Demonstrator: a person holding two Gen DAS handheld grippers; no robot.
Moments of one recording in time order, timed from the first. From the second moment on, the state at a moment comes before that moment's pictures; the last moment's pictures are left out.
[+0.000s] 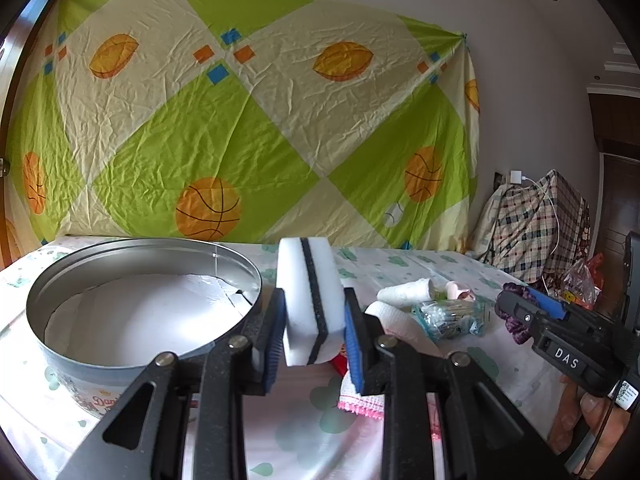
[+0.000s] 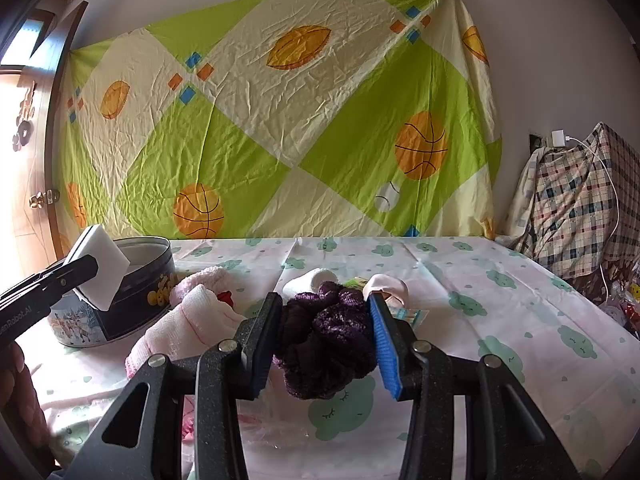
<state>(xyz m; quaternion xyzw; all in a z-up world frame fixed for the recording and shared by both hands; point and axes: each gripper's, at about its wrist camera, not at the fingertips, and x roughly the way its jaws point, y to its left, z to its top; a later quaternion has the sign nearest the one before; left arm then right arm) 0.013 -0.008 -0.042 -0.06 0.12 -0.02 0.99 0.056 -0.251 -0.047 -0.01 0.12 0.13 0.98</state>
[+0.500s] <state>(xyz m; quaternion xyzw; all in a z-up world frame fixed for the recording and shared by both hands) 0.009 0.009 -0.043 -0.06 0.12 0.00 0.99 0.050 -0.242 -0.042 0.00 0.11 0.15 0.98</state>
